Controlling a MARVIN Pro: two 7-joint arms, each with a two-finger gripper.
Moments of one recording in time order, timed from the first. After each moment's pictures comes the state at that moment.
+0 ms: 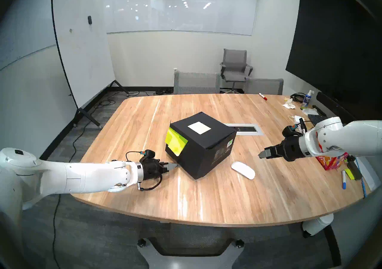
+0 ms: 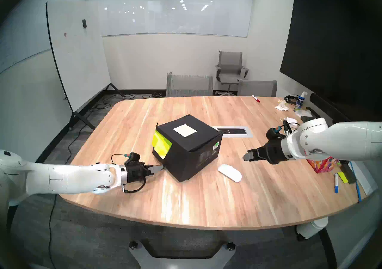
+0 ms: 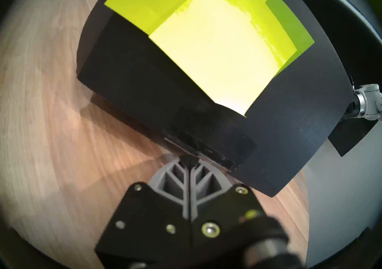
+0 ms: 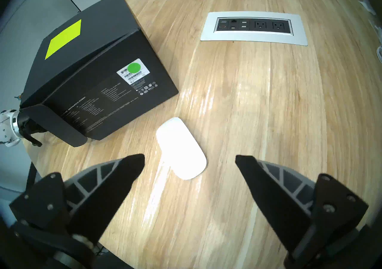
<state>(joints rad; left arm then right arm) 0.51 -0.76 0.33 -1.24 -1.90 -0.14 -0.54 0.75 -0.40 -1.26 -1.78 1.99 0.34 0.09</state>
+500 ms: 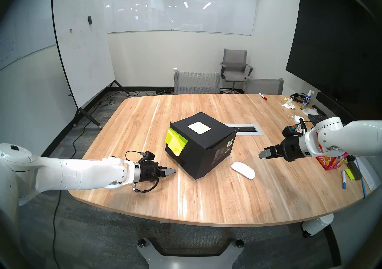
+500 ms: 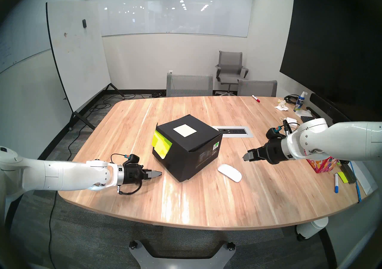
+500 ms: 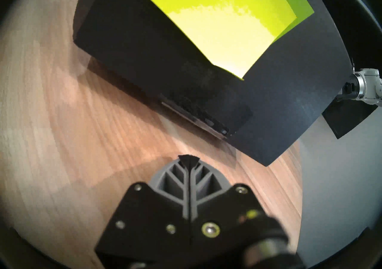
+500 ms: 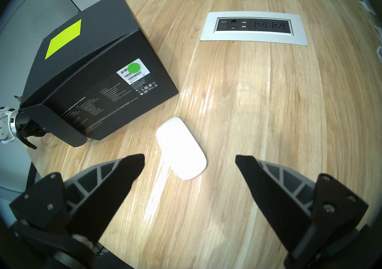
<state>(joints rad) 0.45 -0.72 0.36 -1.27 -1.83 0.01 -0.57 0.75 -0.40 -1.26 -1.78 1.99 0.34 0.09</state>
